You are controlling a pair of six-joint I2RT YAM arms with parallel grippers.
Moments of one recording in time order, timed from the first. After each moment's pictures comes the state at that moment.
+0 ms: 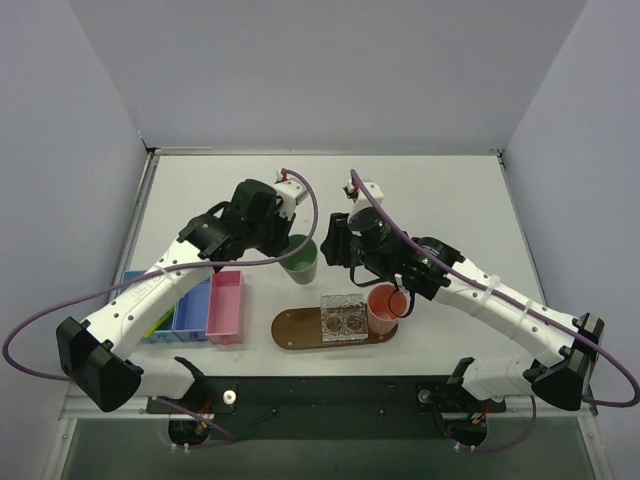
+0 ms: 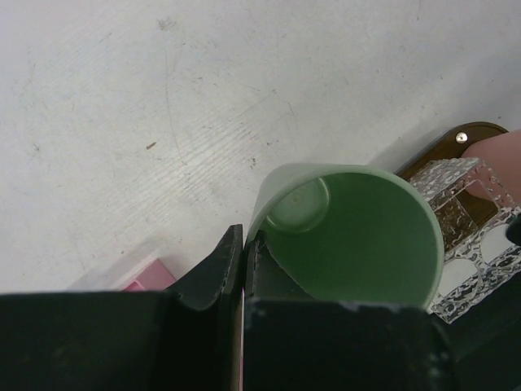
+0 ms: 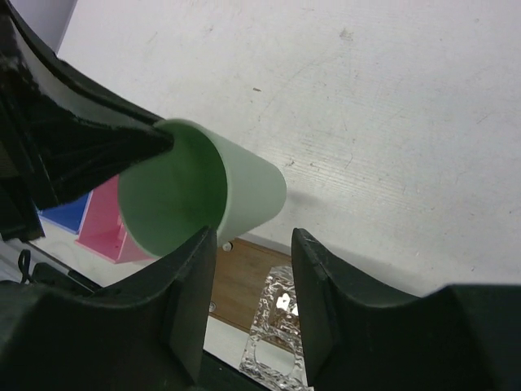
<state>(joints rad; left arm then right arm) -0.64 1.33 1.32 -0.73 0.00 -0.06 0.94 1.27 1.24 -0.54 0.30 0.57</state>
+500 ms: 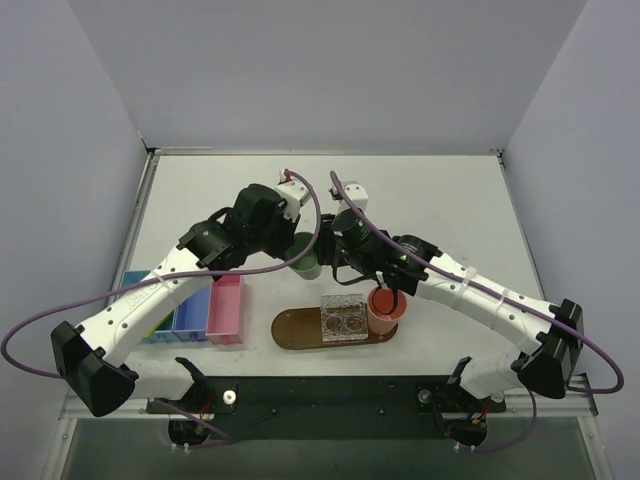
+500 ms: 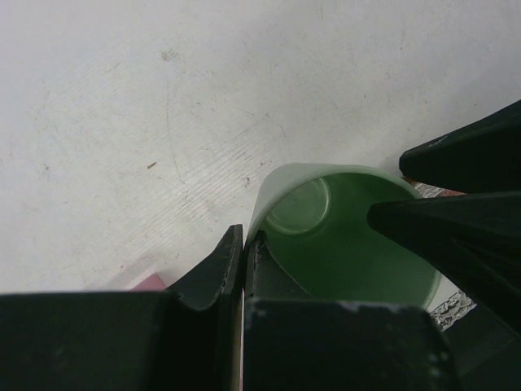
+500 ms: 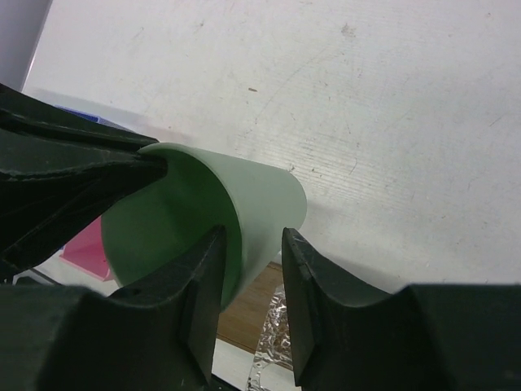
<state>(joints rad) -0.72 1.29 1.30 -0.68 -0.08 -0.09 0.96 1.37 1.25 -0.48 0.33 0.58</state>
